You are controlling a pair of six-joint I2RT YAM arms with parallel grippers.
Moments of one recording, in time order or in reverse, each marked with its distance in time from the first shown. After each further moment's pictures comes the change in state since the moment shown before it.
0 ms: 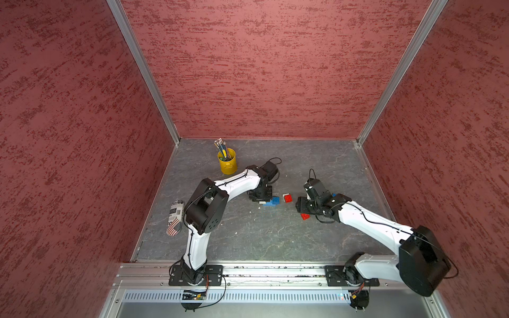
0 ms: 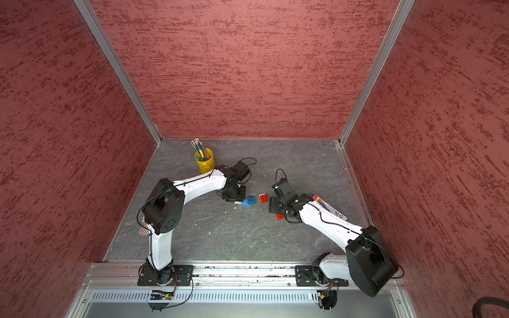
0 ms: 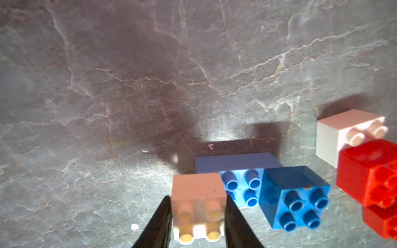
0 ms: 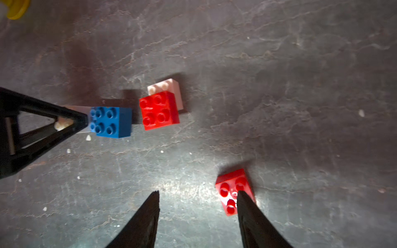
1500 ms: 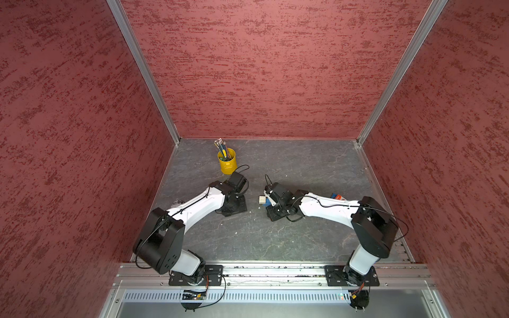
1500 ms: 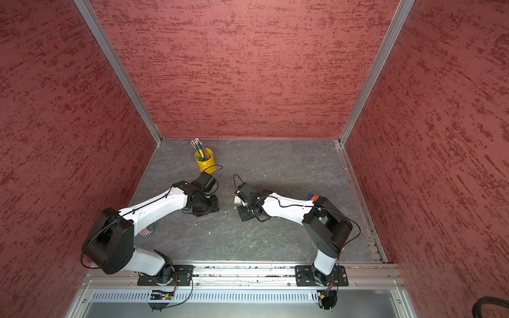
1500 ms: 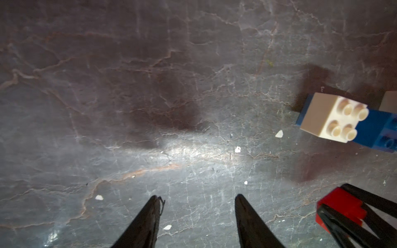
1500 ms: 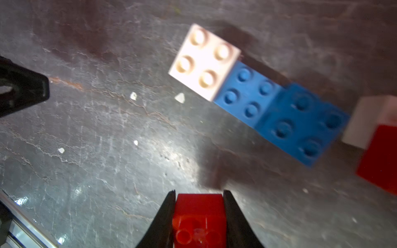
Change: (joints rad) left arm 0.186 -0.544 -0.564 0.105 0.051 -0.098; right arm 0.319 0.449 0.349 0.018 -0.111 -0.225
